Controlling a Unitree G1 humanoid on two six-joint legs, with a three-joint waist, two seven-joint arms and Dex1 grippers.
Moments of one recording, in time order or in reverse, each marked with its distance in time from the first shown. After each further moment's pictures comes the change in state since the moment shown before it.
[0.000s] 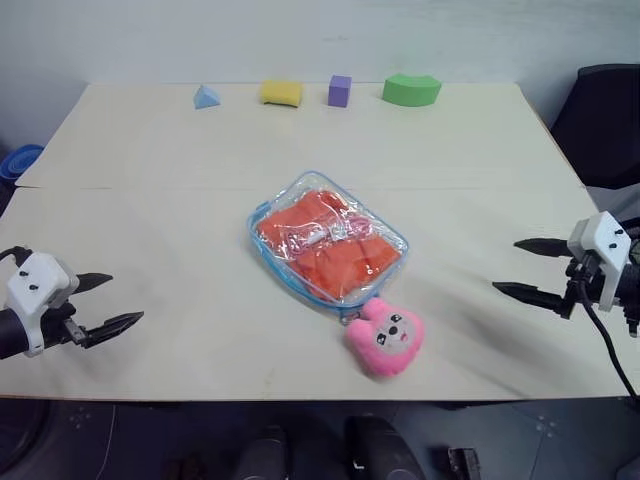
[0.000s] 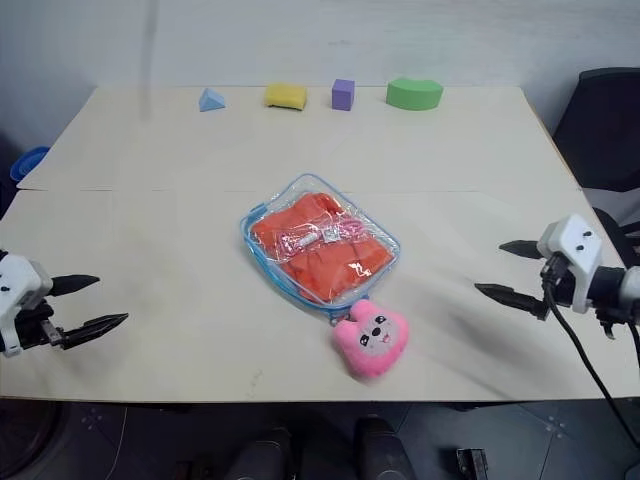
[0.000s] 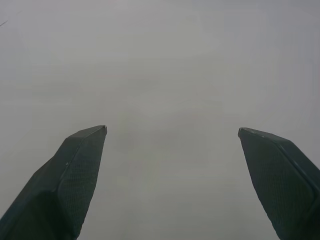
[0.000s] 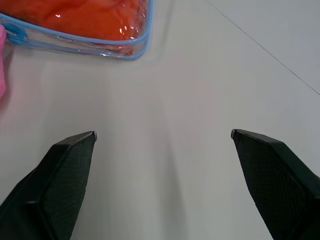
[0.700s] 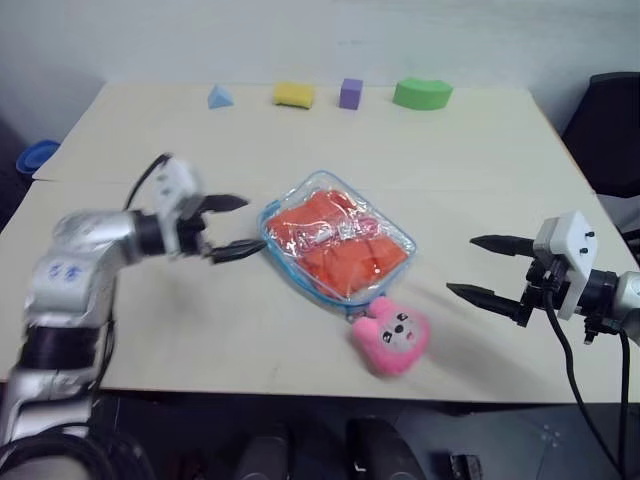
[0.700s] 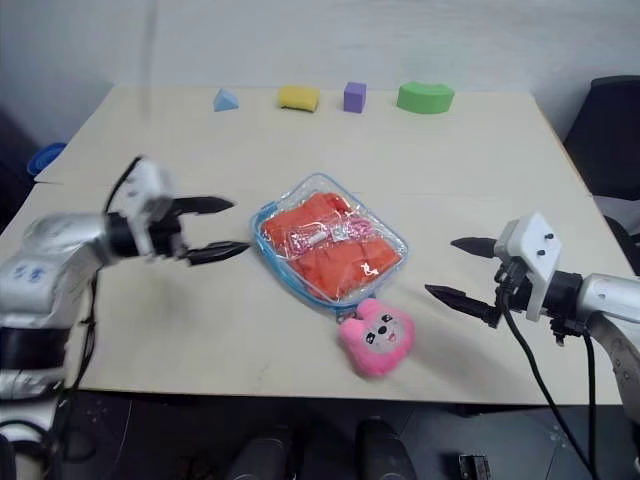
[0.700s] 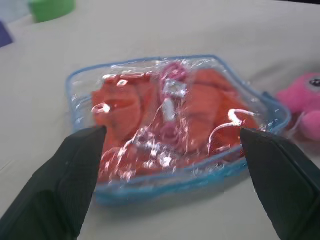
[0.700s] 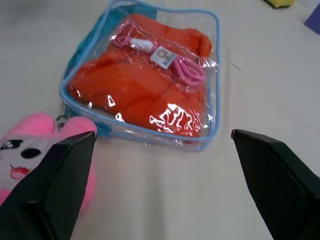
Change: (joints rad) left arm -0.878 -0.300 -0.597 0.145 0.003 0.129 -0.036; right arm 0.087 0.109 -0.043 -0.549 0.192 0.294 -0.231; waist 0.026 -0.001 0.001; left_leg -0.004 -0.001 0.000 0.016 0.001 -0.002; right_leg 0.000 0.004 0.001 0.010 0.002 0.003
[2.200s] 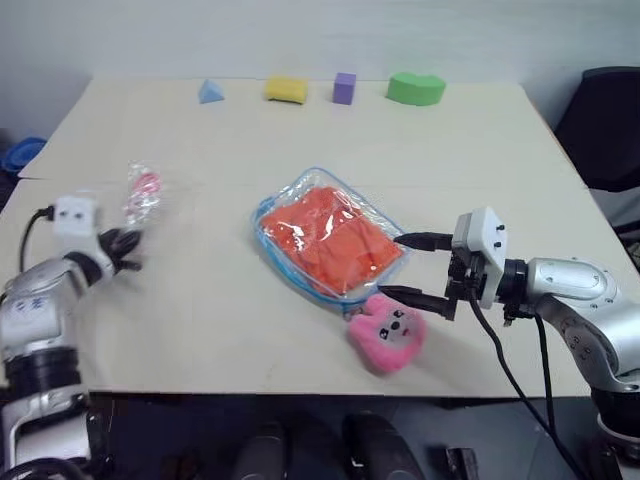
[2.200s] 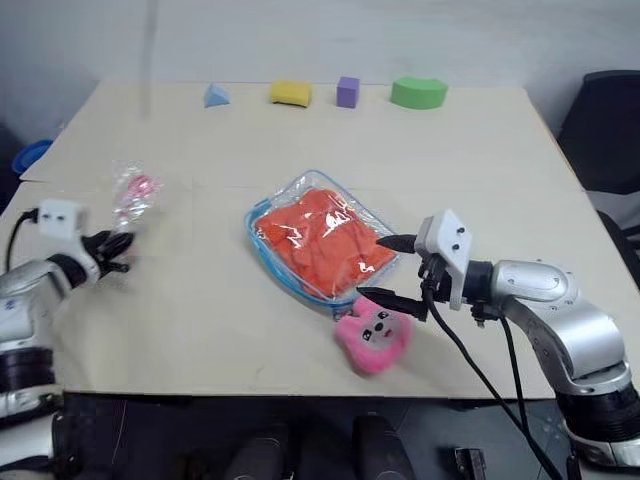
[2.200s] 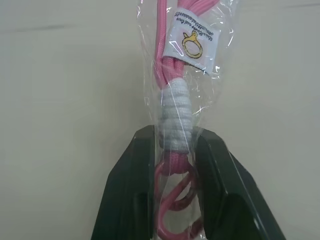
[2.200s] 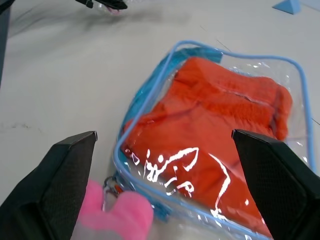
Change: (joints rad) left arm 0.345 -0.001 0.545 0.165 0.214 0.127 0.588; right arm -0.281 0.144 0.327 0.075 -0.038 -0.019 0.014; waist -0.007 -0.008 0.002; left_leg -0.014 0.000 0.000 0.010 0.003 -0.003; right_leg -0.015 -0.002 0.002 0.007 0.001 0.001
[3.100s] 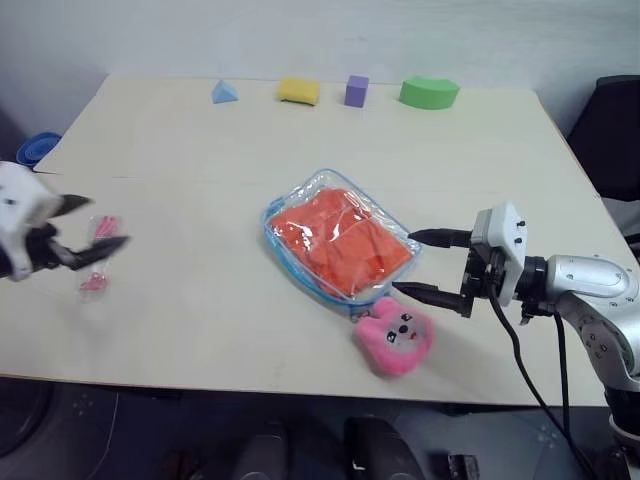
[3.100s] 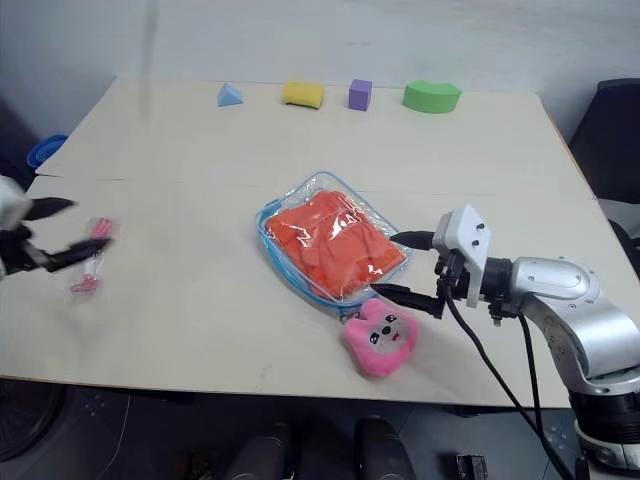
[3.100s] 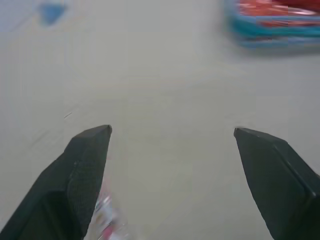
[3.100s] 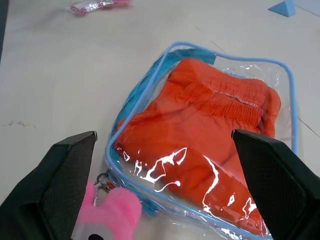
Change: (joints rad) left arm 0.021 0.419 -0.282 -0.217 -0.079 -0.341 -0.598; right arm 0.101 -0.041 -0.125 -0.038 0.008 0.020 0.006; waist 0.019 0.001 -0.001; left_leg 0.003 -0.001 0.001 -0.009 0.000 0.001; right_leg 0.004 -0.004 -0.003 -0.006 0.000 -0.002
